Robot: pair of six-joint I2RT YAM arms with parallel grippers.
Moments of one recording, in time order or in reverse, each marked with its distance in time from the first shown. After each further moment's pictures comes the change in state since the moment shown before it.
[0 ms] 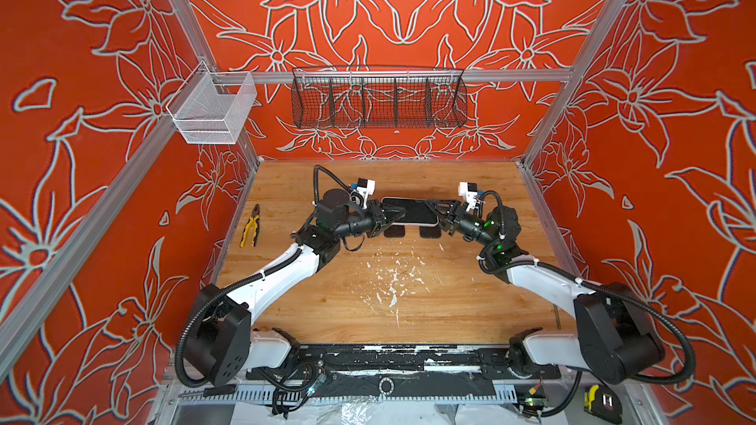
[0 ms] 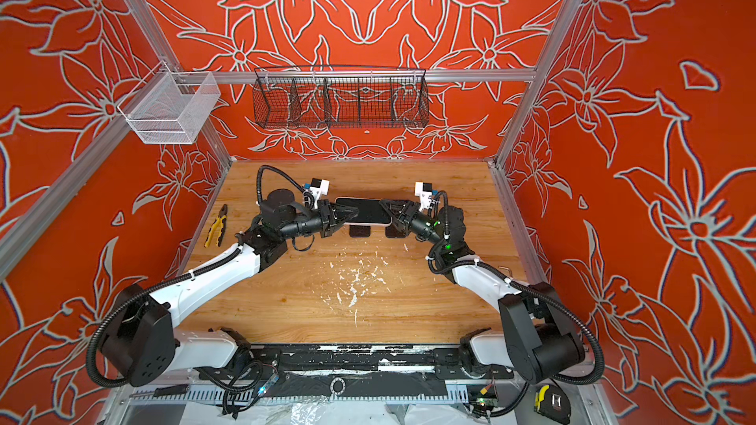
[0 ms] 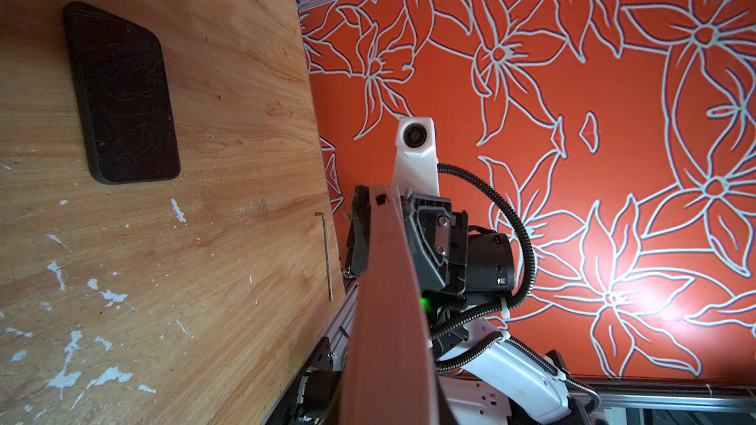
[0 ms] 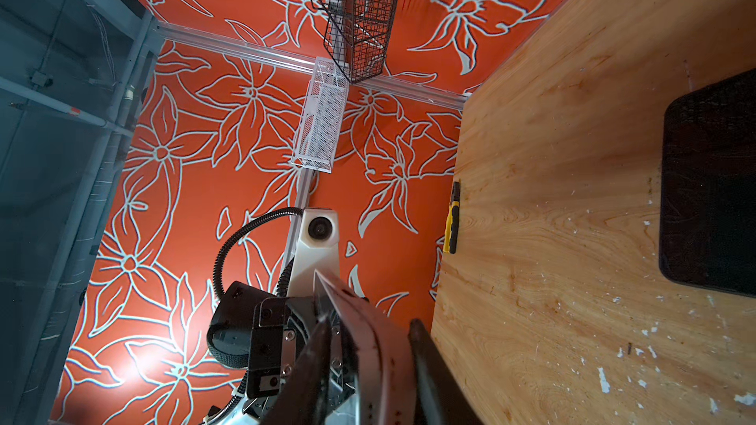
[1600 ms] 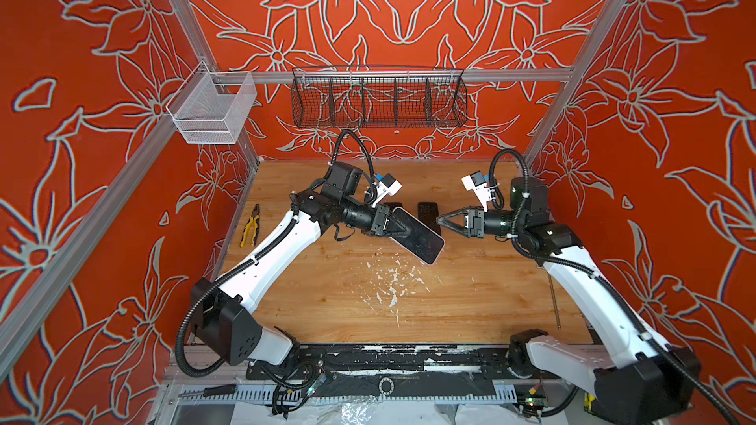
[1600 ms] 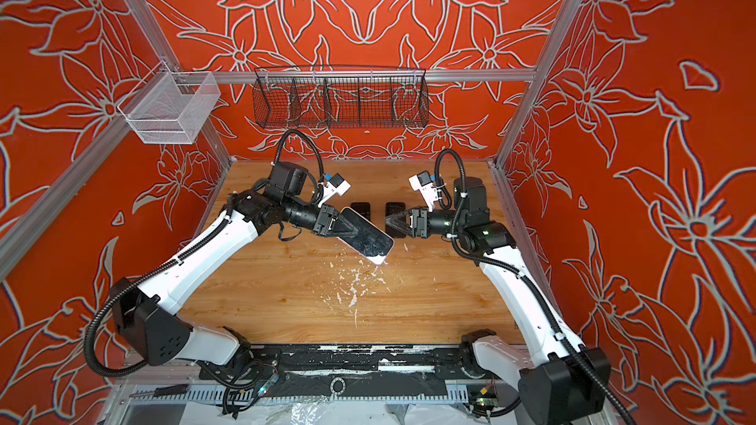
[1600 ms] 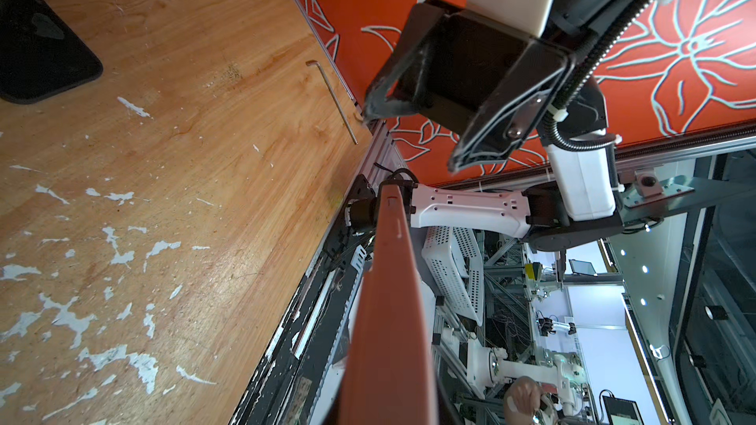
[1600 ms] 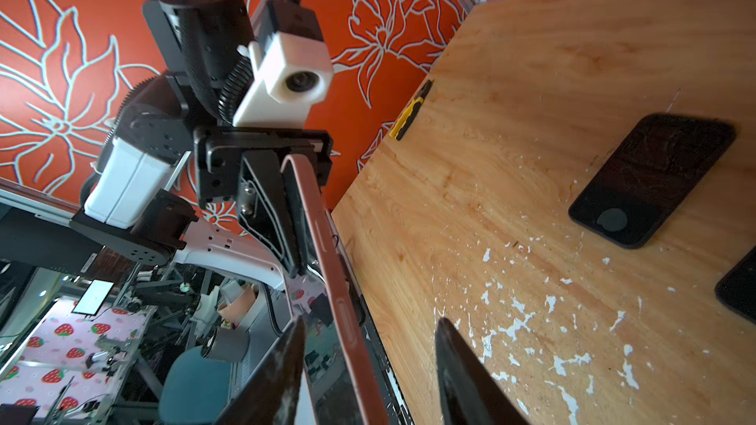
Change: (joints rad) left arm 0.009 0.122 0.537 -1.049 0.394 0.839; right arm -0.084 -0.201 0.438 -1.253 -0.399 -1.023
